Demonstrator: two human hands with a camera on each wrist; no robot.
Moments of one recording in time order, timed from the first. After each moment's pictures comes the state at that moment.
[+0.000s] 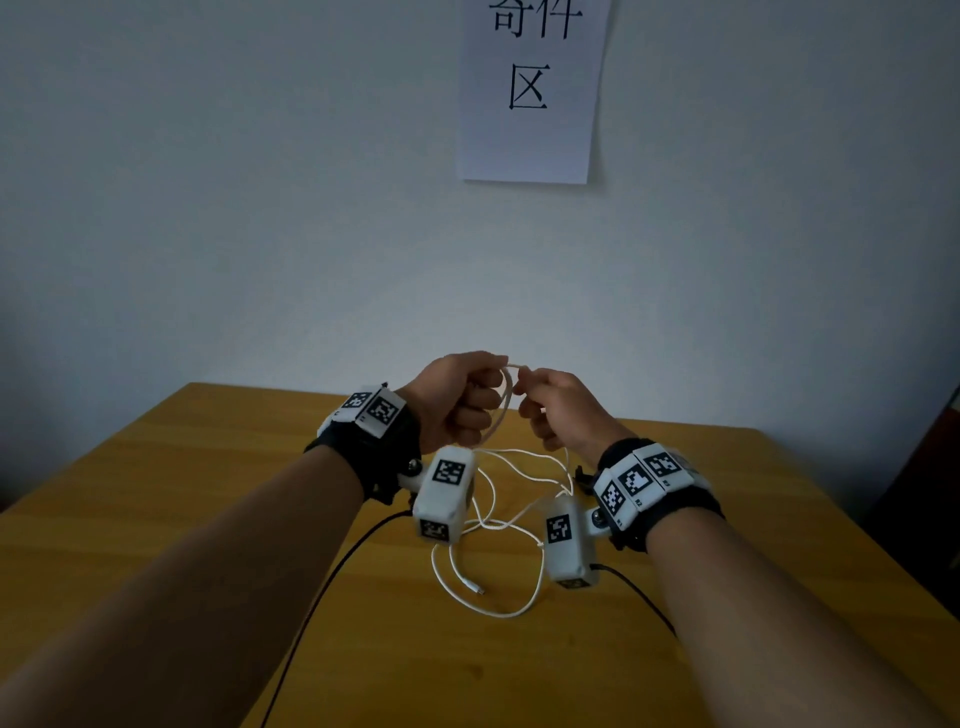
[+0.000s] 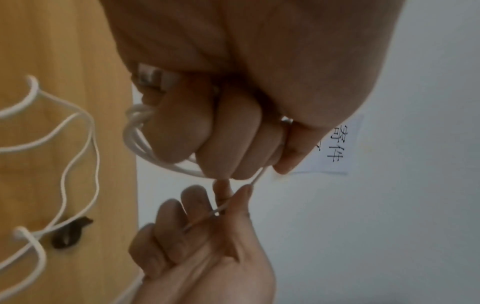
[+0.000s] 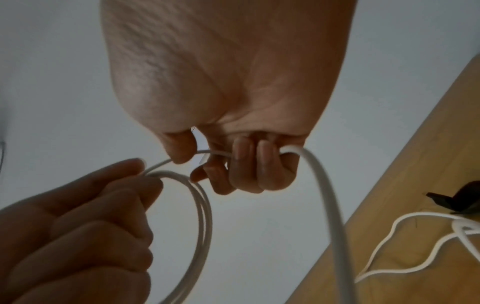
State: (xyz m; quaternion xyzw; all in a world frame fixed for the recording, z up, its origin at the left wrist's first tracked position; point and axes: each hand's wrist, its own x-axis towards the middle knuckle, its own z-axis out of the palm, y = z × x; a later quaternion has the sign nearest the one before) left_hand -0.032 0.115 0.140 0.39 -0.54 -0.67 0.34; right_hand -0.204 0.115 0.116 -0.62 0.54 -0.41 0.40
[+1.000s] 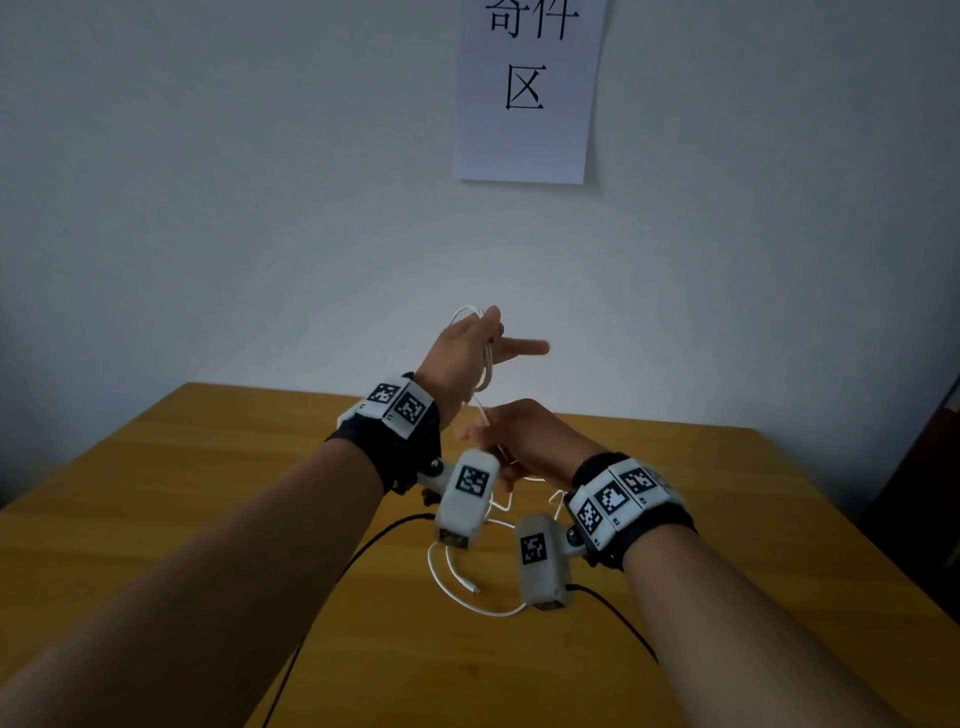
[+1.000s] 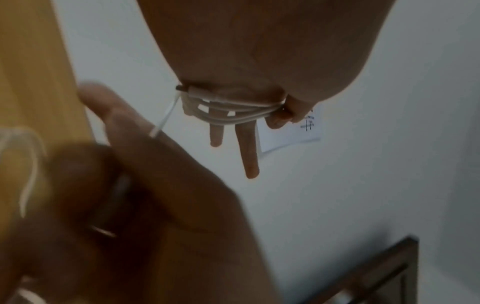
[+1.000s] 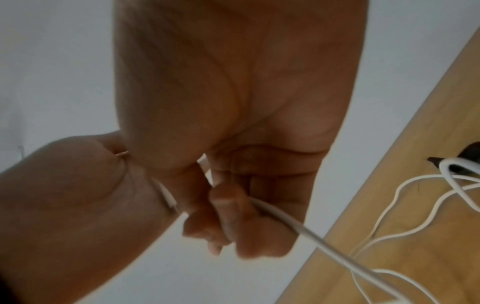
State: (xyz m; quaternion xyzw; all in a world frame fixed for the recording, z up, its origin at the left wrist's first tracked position) left_hand -0.052 0.110 0.151 0.32 -0.61 -0.52 0.51; right_hand -0.178 0.134 0.106 -0.66 0.50 -0.30 0.47
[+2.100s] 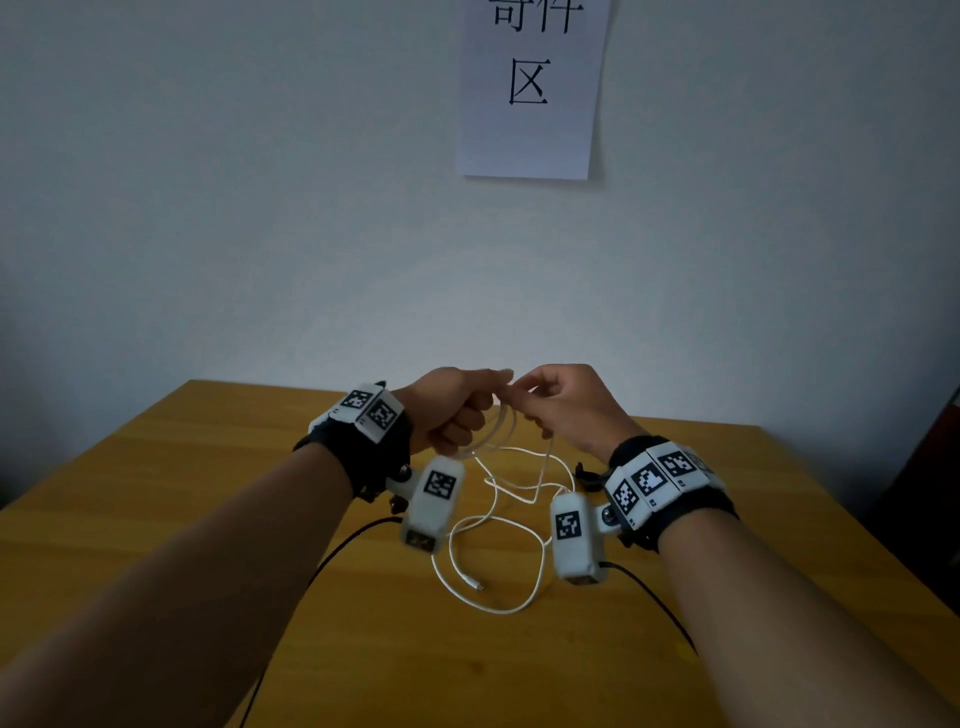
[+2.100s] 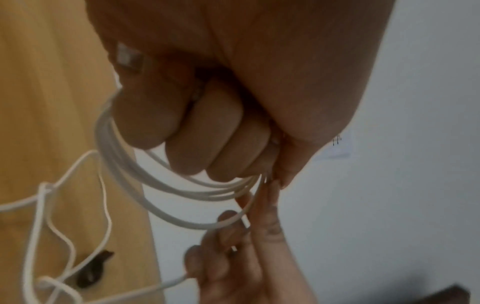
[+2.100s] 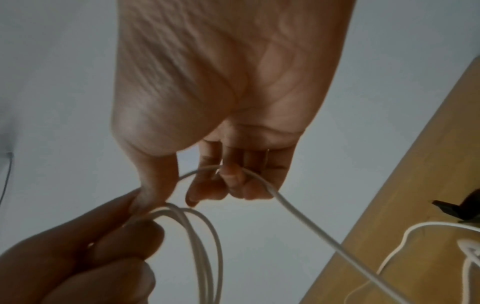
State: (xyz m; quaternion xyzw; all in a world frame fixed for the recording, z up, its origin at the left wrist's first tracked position) left_hand -0.026 0.114 0.132 0.48 -0.60 -0.58 0.26; right_hand -0.212 0.123 0.118 -0.68 0.52 -0.41 0.31
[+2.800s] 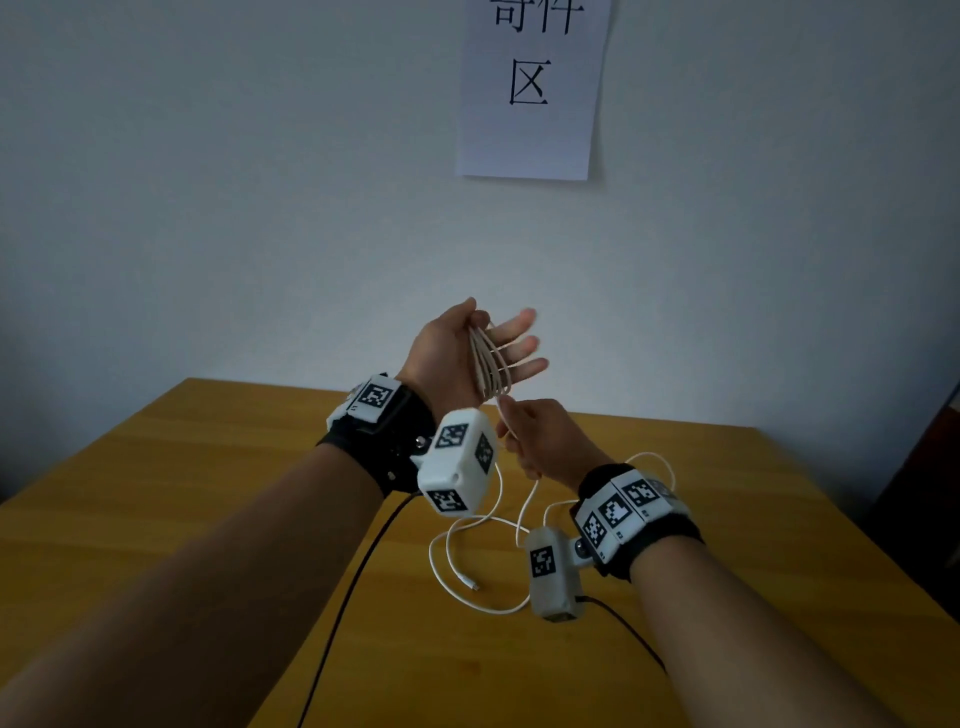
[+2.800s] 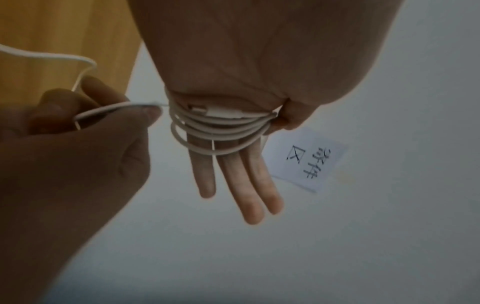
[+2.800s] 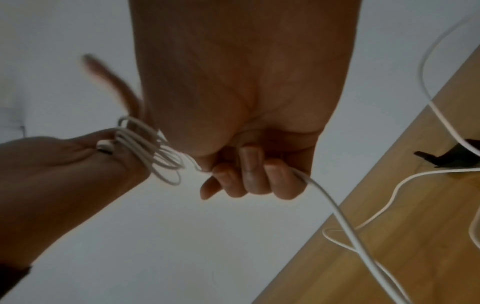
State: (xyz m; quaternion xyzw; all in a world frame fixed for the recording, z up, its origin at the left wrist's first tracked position) left_hand -0.046 0.118 0.156 0.13 -0.36 -0.77 0.51; right_hand -0.191 0.125 0.086 -0.68 0.51 -0.38 0.38
